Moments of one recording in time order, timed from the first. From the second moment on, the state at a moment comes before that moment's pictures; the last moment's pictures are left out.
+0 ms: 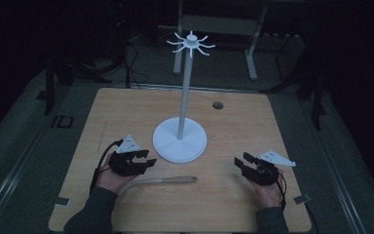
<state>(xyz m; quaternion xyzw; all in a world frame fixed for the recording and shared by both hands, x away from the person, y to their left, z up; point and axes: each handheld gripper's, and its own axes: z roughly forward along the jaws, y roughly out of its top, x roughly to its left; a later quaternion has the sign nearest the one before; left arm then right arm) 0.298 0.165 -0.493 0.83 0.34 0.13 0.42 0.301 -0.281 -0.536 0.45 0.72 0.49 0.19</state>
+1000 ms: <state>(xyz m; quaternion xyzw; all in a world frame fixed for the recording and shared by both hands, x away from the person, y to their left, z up) 0.306 0.149 -0.504 0.88 0.28 0.10 0.38 0.301 -0.287 -0.537 0.46 0.72 0.48 0.20</state>
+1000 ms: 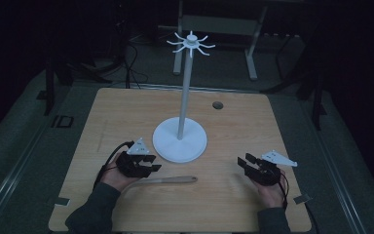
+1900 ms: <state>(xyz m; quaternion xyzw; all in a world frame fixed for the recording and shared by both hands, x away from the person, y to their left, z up) 0.310 0.122 -0.525 0.92 0.24 0.06 0.31 0.301 -0.293 -0.536 0.46 0.72 0.48 0.20</state>
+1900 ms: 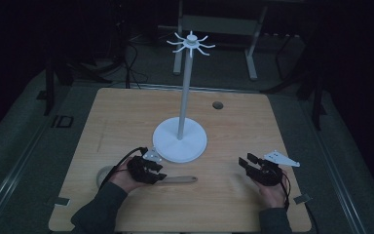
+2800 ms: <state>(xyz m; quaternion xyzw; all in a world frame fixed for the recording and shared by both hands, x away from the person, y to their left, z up) 0.311 0.102 -0.550 0.93 0.23 0.02 0.28 0.300 -0.290 -0.537 0.45 0.73 0.47 0.20</state>
